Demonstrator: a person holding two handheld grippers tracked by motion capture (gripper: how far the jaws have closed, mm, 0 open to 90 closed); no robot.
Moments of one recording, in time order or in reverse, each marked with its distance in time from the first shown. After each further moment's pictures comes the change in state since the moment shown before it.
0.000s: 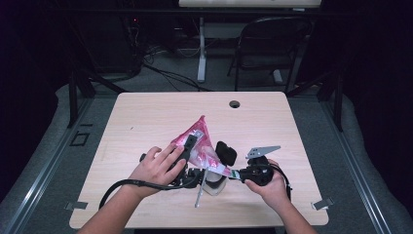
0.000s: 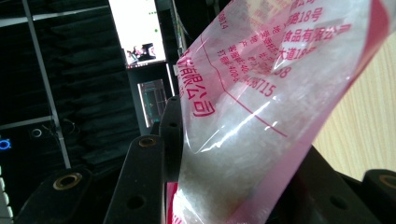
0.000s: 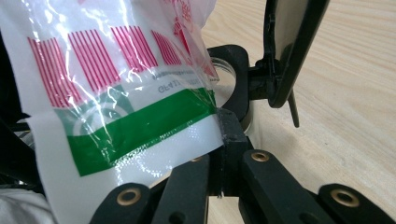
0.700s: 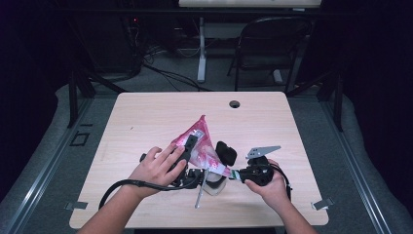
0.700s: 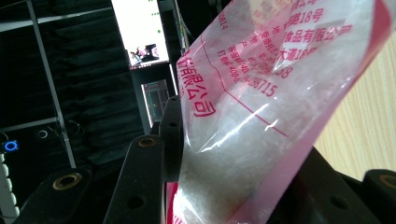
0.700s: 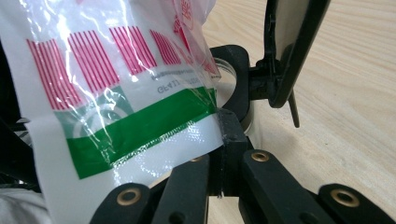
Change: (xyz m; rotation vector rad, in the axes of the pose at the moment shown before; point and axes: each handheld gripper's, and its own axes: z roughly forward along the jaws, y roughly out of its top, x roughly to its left) left arm 0.000 0.001 -0.002 0.000 0.016 0.012; right arm 0.000 0.000 0.000 0.002 -0.004 -0.003
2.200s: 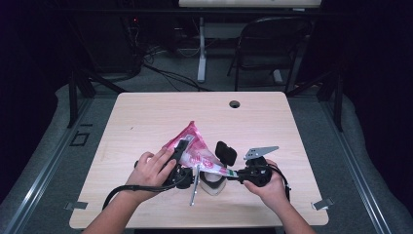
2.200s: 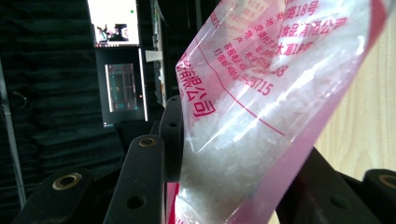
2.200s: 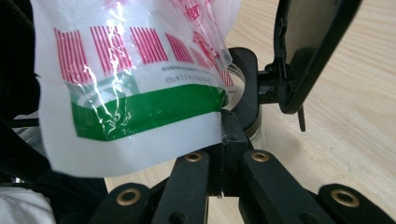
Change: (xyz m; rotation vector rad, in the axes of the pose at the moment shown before) left arm -0.023 -0.017 0.005 0.023 -0.133 -0.212; right arm 0.006 0.002 0.002 -0.002 -0.001 -0.016
